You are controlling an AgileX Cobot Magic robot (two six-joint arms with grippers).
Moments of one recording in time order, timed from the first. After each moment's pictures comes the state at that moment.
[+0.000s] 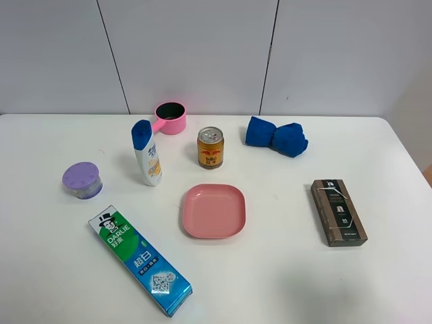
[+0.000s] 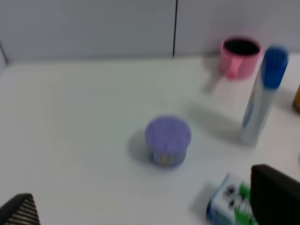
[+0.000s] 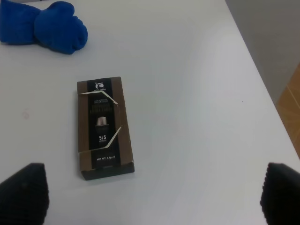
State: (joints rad) left arm -0.07 0.05 -0.57 0.13 0.89 -0.10; right arm -0.07 0.00 -0.50 -0.04 1.06 0.10
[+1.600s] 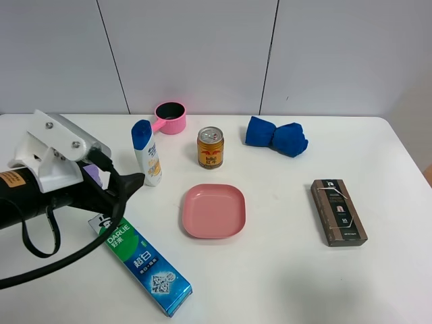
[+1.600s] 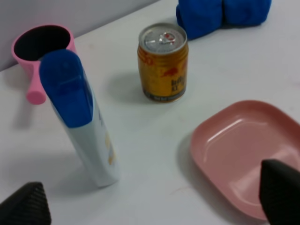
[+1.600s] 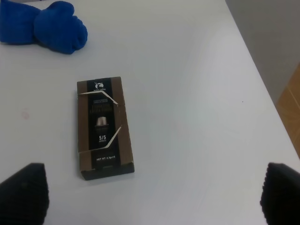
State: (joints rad) left arm -0.62 1.12 -0.37 -0.55 -0.24 0.58; right arm -0.07 0.00 -0.50 -0.04 1.06 0.10
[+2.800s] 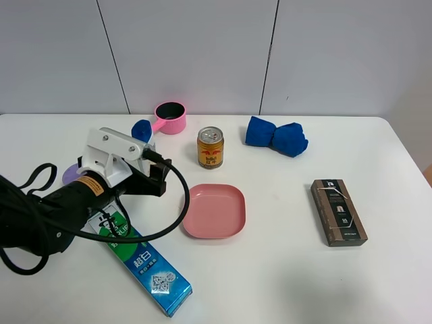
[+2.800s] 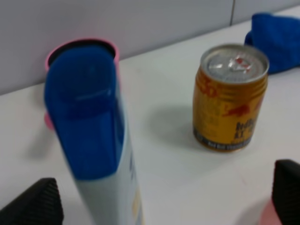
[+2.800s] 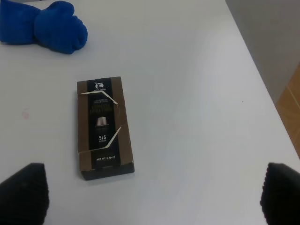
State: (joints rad) left arm -0.63 1.72 -0.43 -0.24 -0.92 0.11; right arm -0.07 0.00 -0.50 -0.04 1.06 0.10
